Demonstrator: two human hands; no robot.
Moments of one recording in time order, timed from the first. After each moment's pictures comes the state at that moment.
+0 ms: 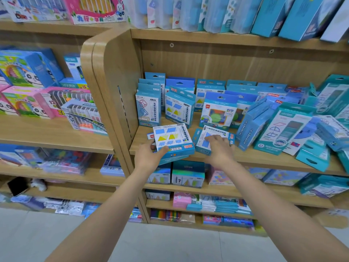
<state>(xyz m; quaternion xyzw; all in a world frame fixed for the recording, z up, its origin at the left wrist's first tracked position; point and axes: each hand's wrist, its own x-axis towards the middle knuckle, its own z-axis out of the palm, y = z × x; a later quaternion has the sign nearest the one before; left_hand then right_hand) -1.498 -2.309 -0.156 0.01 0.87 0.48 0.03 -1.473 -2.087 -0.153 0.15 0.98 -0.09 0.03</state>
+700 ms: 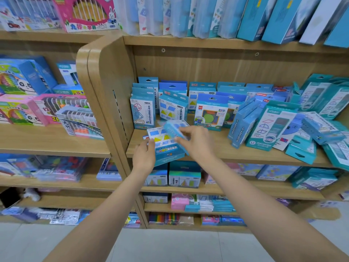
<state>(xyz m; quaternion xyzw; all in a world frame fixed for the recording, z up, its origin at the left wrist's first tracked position) -1.494 -2.307 -0.150 -0.04 0.85 0.52 0.03 -1.465 -2.145 -0.109 0.06 0.94 -0.29 -0.18</state>
